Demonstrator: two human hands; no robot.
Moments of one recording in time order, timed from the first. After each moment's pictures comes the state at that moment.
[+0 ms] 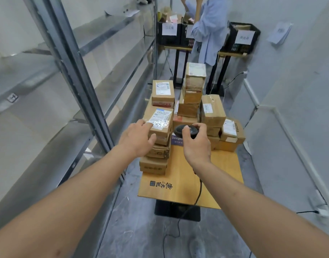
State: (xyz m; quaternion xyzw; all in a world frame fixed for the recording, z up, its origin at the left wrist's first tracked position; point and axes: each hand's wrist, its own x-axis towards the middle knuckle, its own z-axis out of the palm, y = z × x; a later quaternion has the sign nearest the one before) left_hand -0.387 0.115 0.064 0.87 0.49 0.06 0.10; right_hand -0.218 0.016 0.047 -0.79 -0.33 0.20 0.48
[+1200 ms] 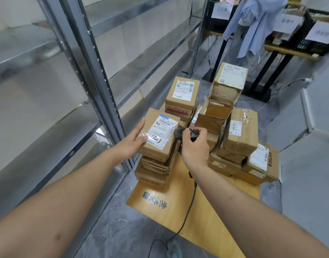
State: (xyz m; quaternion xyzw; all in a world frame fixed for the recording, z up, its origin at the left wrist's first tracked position) left_hand -0.374 0.211 -0.029 0.58 0.58 0.18 0.53; right_hand -0.150 0.155 -0.004 -0.77 -0.36 0.32 0.42
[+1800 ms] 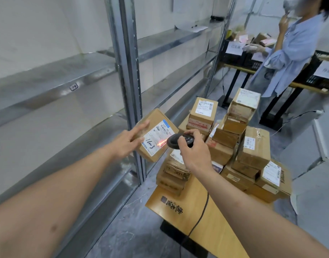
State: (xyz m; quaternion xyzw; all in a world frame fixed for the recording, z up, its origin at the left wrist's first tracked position) left_hand -0.486 0.159 0.039 0.74 0.56 0.19 0.32; right_hand -0.225 0.098 0.057 -0.67 -0.58 0.29 0.37
